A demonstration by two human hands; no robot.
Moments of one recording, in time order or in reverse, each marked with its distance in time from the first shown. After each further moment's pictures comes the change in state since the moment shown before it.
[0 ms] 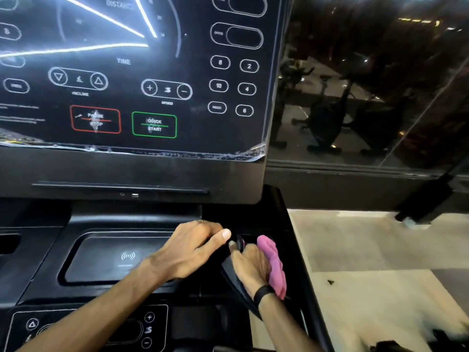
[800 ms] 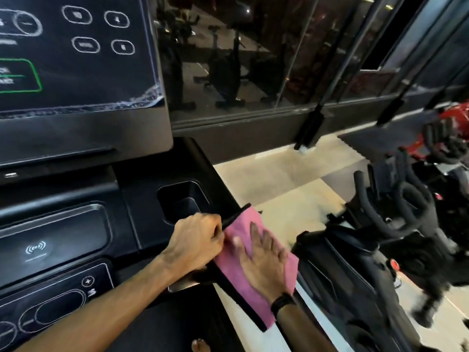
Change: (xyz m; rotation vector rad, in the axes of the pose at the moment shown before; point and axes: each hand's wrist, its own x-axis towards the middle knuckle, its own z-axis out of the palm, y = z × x) left_hand -0.031 0.100 0.101 0.138 -0.186 0.107; right_hand -0.147 0.150 -0.033 -0.245 0.120 0.227
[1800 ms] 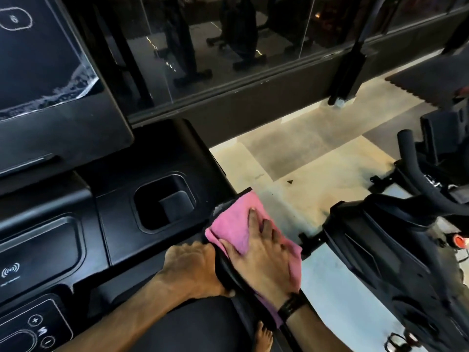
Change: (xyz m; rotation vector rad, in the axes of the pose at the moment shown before) left_hand 0.021 0.039 0.043 0.483 -0.686 -0.248; right_hand 0.042 0.017 -0.016 0.029 -0.061 -0.095
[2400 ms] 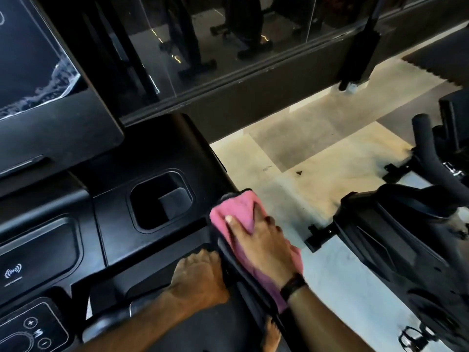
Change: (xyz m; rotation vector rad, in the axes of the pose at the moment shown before) left_hand 0.010 0.020 0.030 -0.083 -0.008 -0.053; right_hand 0.027 0.008 0.007 0.265 -0.083 0.077
